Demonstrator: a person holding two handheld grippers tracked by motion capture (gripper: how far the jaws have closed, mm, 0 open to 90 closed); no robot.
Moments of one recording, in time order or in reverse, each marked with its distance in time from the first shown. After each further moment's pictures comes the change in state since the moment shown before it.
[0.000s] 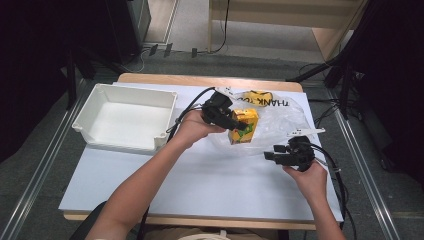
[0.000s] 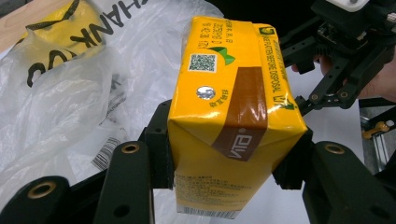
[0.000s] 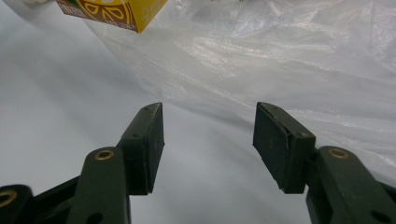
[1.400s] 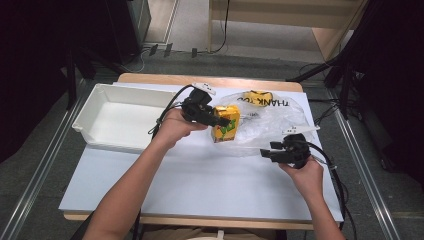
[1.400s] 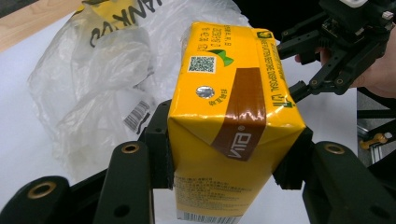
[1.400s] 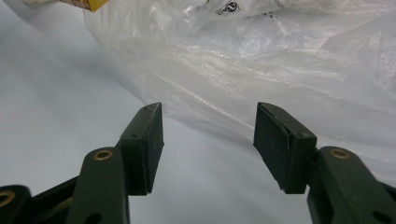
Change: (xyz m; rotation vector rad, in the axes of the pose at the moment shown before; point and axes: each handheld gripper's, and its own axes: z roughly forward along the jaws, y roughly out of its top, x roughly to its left) left arm 0.016 -0.024 -0.045 -0.018 0.032 -0.079; right arm 0.008 0.010 0.007 -0.010 -0.016 -0.051
